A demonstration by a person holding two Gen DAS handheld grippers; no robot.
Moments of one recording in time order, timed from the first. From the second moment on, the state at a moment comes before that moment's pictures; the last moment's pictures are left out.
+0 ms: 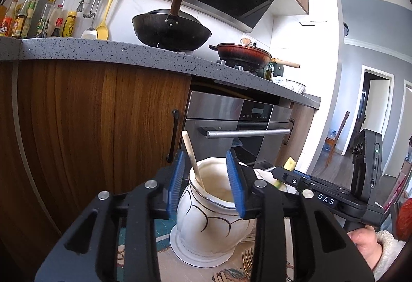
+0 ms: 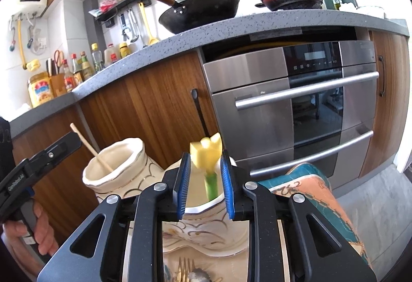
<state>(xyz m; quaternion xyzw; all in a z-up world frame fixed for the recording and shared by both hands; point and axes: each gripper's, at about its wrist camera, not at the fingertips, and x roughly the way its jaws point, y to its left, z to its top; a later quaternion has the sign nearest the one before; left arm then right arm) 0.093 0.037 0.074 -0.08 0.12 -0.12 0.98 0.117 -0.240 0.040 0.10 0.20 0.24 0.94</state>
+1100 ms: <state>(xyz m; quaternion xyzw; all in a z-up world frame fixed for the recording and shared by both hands) 0.016 0.033 0.019 -0.04 0.21 -0.08 0.97 0.025 -0.286 0.018 0.12 0.19 0.17 0.96</state>
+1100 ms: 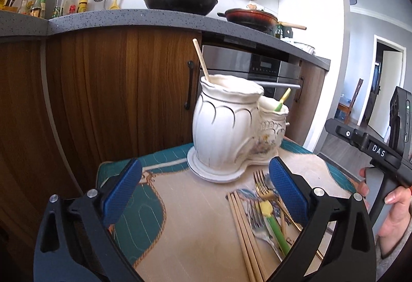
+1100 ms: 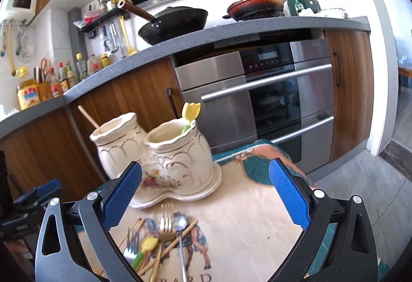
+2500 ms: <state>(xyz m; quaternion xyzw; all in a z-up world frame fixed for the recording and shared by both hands) 0.016 0.019 -0.041 0.00 0.40 -0.09 0.91 0.020 -0.259 -0.020 0.03 0.31 0.21 0.93</state>
